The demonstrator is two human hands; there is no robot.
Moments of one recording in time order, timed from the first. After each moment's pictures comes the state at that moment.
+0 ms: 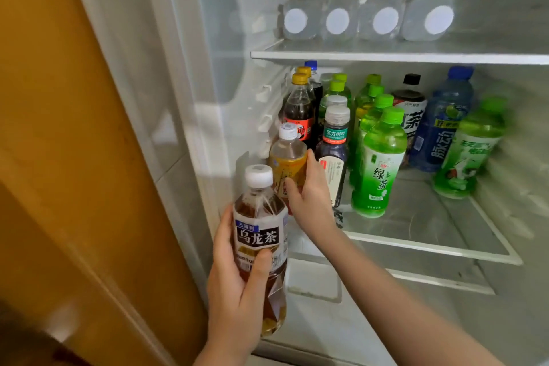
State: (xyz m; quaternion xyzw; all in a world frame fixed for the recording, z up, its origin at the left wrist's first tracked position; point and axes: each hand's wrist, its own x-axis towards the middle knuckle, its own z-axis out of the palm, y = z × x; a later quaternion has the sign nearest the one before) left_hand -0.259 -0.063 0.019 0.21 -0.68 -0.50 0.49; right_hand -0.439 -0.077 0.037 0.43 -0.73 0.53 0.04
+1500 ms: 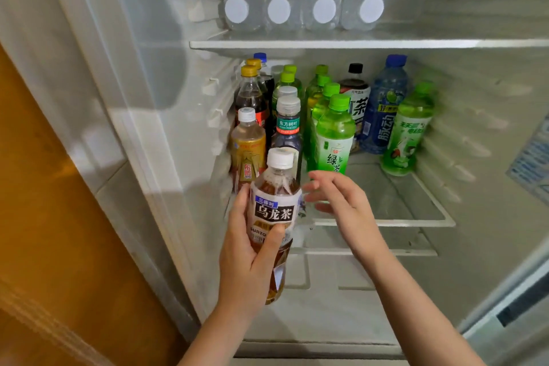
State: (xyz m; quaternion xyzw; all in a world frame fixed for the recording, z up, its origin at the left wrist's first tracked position) left_hand -0.314 -0.059 0.015 0.12 -0.72 -0.54 0.41; right_hand -0.448 0.039 0.051 0.32 -0.64 0.69 -0.11
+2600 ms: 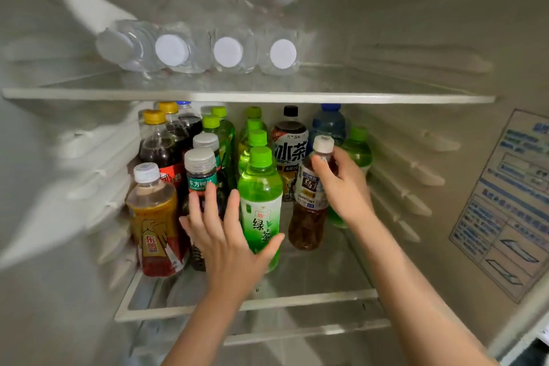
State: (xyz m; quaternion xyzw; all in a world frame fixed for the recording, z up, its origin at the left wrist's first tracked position) left_hand -0.504 -0.072 0.009 0.17 -0.81 -0.08 0.55; right_hand -0.625 0.061 0.102 0.29 -0.78 0.53 0.13
